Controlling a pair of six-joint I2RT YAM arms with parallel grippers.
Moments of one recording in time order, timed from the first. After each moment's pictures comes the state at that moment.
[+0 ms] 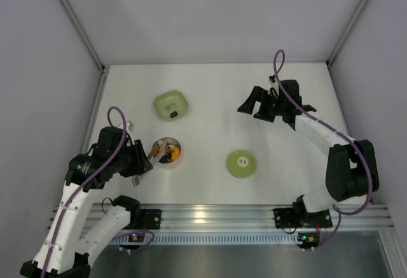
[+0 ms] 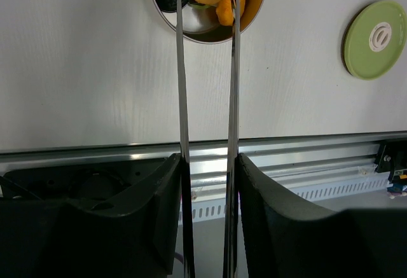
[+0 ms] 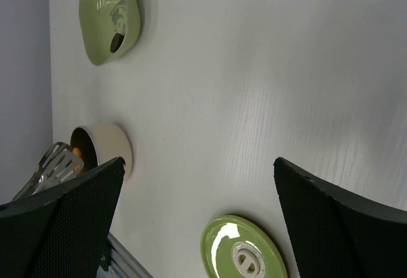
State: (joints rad) left arm -0.32 0.71 1.02 -1.27 0.08 -0.54; right arm 0.23 1.50 0.99 -0.14 -0.47 0.56
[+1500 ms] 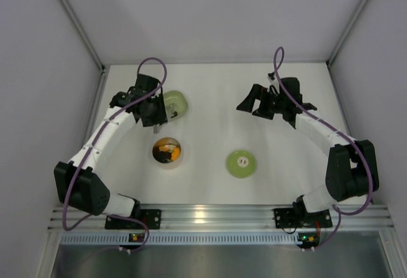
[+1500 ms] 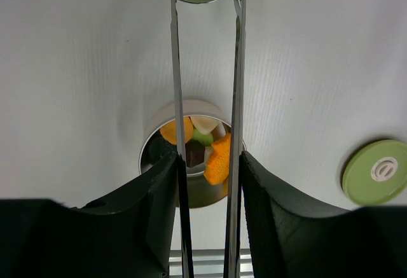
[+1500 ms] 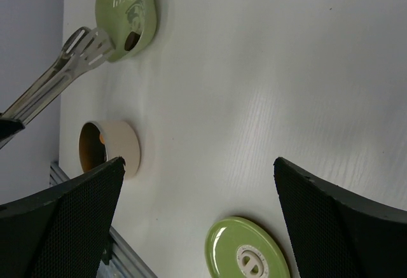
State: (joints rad) left arm -0.32 1.38 1.33 -0.94 -0.08 -0.48; right arm 0.23 1.50 1.02 -0.14 -0.50 0.54
